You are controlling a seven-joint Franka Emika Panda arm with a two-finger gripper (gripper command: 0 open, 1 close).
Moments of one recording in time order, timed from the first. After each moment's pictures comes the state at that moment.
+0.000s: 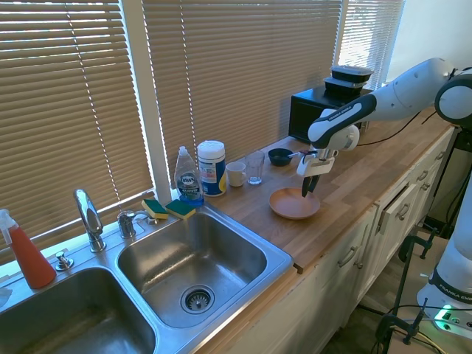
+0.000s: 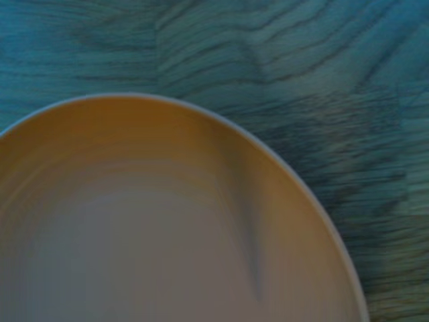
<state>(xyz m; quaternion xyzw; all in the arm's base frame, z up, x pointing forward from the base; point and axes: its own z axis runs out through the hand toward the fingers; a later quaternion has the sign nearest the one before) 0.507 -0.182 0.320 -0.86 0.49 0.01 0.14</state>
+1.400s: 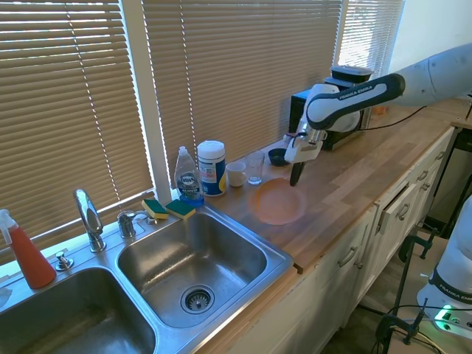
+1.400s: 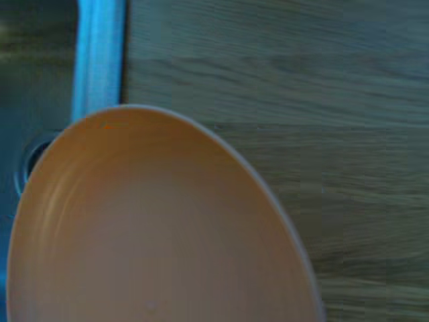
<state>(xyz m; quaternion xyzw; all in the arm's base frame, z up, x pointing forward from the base) 0.517 -0.039 0.437 -0.90 0.42 0.00 0.15</state>
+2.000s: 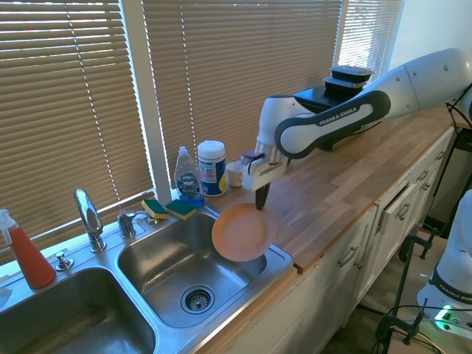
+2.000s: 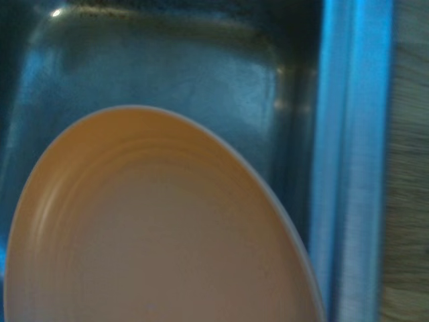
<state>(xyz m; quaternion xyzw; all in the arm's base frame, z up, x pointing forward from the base) 0.570 0.181 0.415 -0.91 0.40 -0.01 0.08</state>
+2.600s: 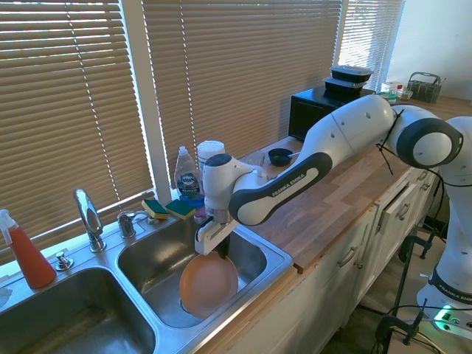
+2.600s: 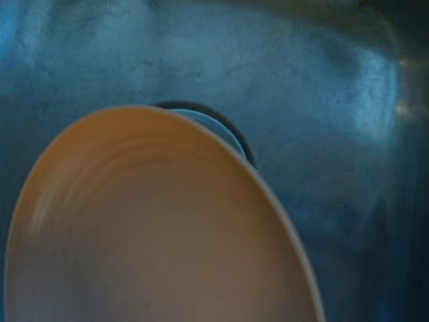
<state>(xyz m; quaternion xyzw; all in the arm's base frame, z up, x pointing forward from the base) 0.626 0.304 0.297 -0.92 0.40 -0.02 0.00</state>
